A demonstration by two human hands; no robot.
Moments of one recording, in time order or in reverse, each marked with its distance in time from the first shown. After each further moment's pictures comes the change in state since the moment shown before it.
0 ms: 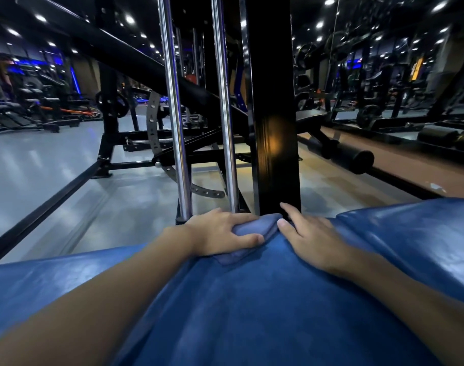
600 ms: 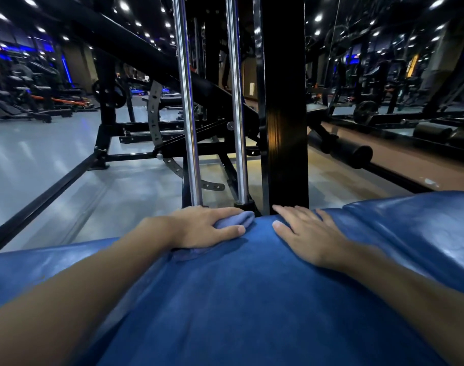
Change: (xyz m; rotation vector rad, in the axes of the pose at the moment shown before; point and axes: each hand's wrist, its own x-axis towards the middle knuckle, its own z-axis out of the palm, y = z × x) left_hand -0.030 -0.045 -0.005 0.093 -0.049 -0.014; right_hand -0.006 -0.026 0.017 -0.178 -0.060 0.004
